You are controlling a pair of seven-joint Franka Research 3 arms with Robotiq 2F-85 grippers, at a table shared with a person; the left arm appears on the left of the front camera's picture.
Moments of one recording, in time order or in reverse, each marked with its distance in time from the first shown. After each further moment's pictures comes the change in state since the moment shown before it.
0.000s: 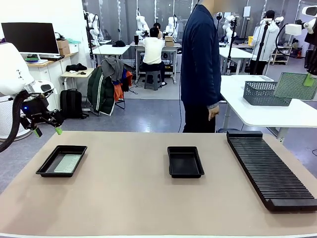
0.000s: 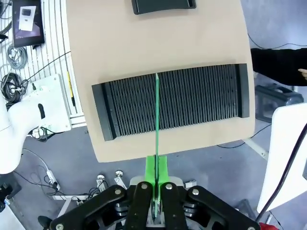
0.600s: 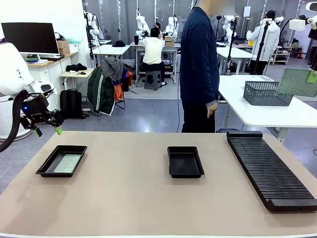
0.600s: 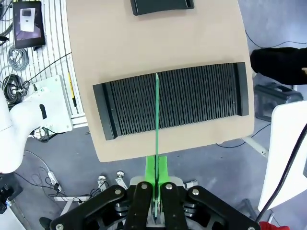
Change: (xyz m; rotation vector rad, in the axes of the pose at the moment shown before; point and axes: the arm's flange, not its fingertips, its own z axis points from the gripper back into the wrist) left arm 0.000 0.000 0.000 0.000 0.000 0.000; right arm -0.002 0.000 0.007 0.003 -0.006 -0.007
